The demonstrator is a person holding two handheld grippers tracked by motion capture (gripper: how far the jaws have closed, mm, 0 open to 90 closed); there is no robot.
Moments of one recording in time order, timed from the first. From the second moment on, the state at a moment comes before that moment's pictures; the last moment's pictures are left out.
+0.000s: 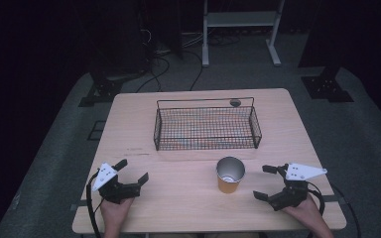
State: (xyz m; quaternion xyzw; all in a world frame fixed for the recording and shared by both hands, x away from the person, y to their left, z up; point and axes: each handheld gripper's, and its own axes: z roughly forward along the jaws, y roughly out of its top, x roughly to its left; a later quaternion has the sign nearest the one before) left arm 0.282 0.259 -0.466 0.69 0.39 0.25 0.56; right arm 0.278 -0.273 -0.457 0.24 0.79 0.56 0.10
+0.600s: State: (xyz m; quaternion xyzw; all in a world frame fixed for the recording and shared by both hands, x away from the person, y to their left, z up) left arm 0.282 0.259 -0.466 0.69 0.39 0.25 0.56; right arm 0.297 -0.231 -0.440 0.19 0.82 0.53 0.09
